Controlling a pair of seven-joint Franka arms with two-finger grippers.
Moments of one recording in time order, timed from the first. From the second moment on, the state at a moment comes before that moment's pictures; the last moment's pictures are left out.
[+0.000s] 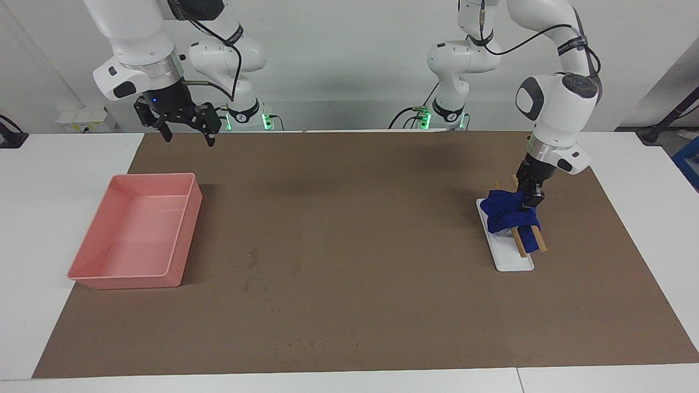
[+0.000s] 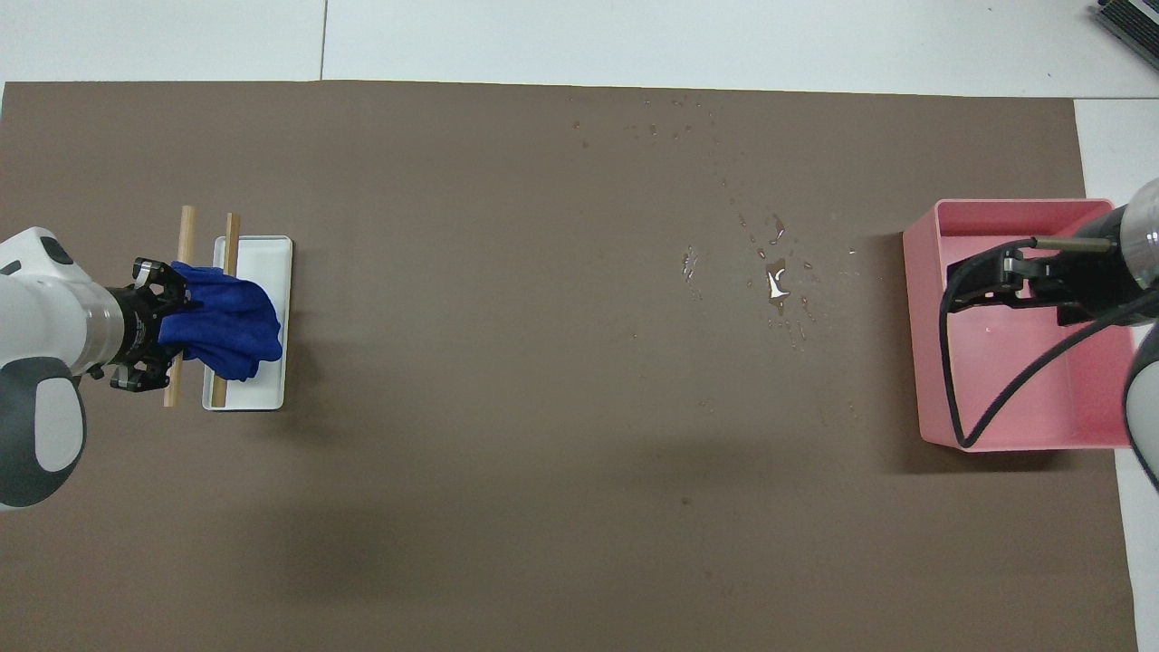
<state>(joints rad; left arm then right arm) -0.01 -0.06 0.02 -2.20 0.00 2.30 -1.28 0.07 0.00 0.03 -1.52 -0.03 1.49 0.25</state>
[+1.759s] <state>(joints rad) -0.17 -0.01 -0.32 -1.68 -0.20 1.95 -1.87 0.08 0.00 0.03 -1.52 -0.02 1.50 0.29</state>
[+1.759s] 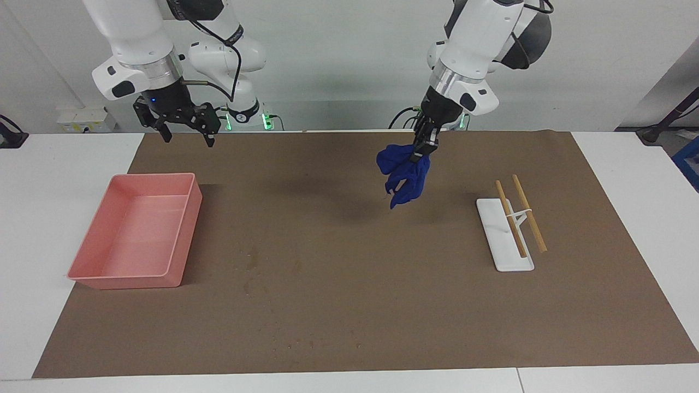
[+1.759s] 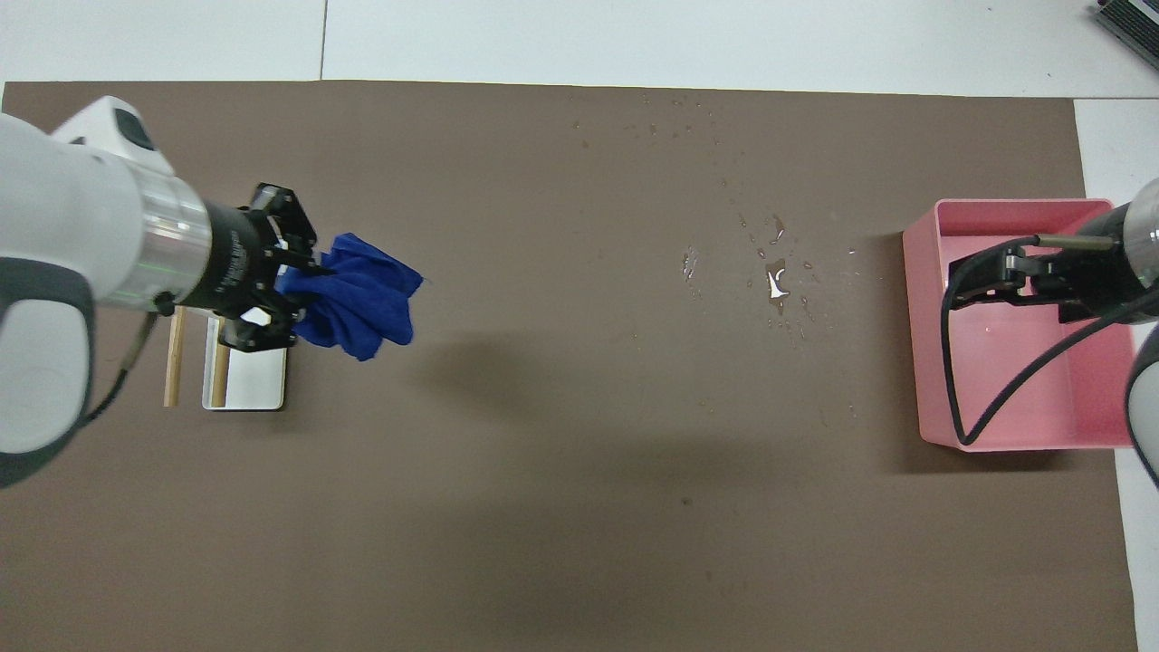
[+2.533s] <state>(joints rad) -0.32 0.01 -0.32 -1.69 -0.20 2.13 -2.27 0.18 0.01 0.08 -1.55 0.41 1.74 1.19</state>
